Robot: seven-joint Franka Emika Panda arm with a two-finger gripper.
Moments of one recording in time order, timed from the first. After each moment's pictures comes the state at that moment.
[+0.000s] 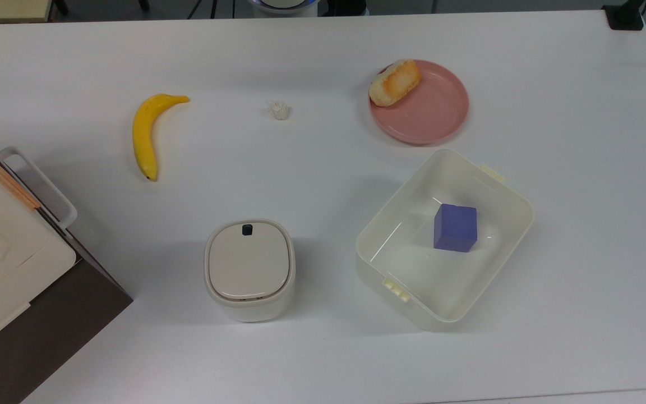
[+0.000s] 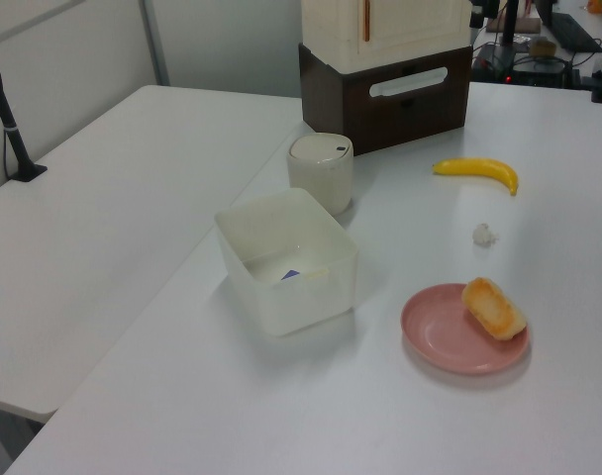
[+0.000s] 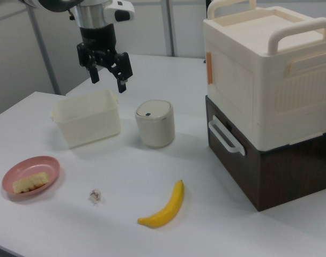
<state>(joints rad) 0.00 -0.01 -0.21 -1.48 0.09 1.51 -0.11</state>
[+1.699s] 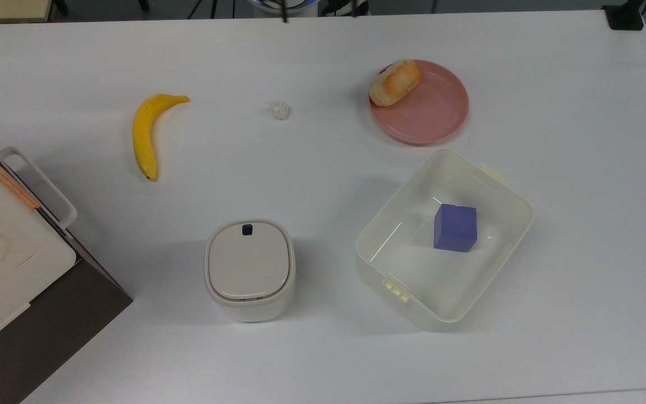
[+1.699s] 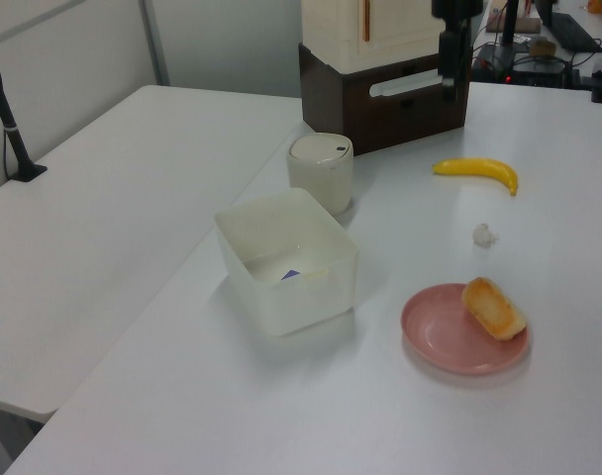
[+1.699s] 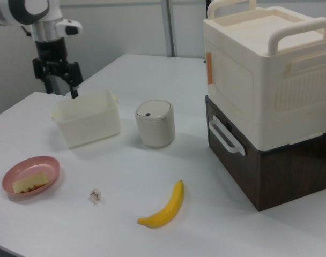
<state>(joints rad) 0.16 0.05 0.00 -1.52 0.04 1.52 0.09</state>
